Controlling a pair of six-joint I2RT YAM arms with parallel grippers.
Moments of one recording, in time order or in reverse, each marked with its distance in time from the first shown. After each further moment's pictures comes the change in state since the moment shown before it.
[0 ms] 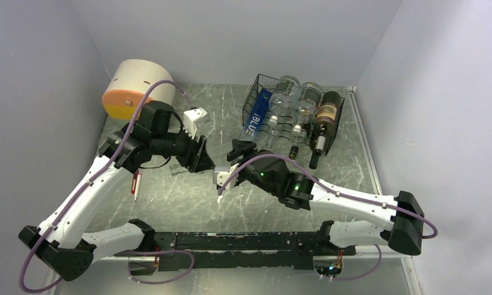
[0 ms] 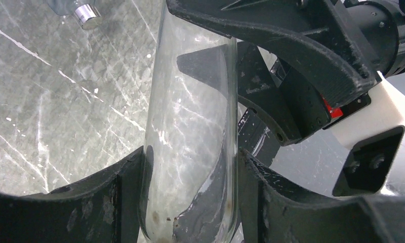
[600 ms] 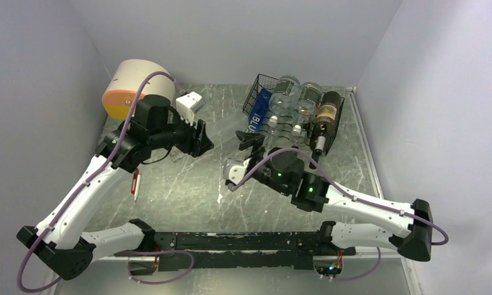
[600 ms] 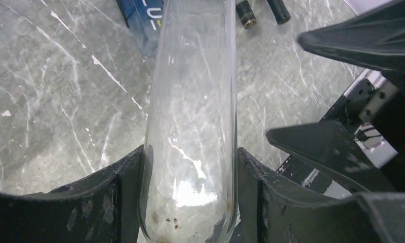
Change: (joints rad) left arm -0.026 0.001 0.060 0.095 -0.263 -0.074; right arm 0.006 -0.096 0.019 0.025 -0.068 0.127
